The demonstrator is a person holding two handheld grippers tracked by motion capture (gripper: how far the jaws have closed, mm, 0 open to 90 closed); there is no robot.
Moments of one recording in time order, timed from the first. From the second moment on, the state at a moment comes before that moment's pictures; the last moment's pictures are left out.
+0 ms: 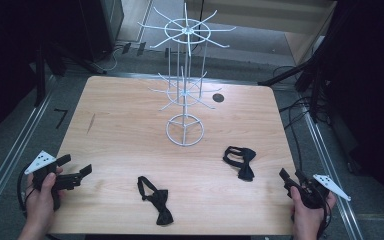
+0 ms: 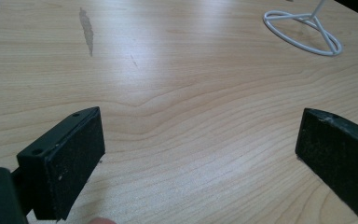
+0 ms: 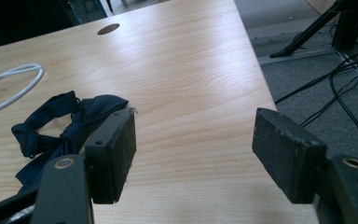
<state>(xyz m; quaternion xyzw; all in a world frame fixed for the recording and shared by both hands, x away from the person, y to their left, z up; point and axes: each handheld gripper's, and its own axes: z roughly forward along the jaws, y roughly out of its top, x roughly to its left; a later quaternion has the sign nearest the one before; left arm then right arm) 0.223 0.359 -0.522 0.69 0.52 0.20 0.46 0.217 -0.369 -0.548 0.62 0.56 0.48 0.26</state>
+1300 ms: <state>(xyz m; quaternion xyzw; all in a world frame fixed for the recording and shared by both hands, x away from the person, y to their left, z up) 0.224 0.359 -0.522 0.69 0.52 0.20 0.46 0.262 -0.288 -0.543 0.57 0.65 0.45 0.21</state>
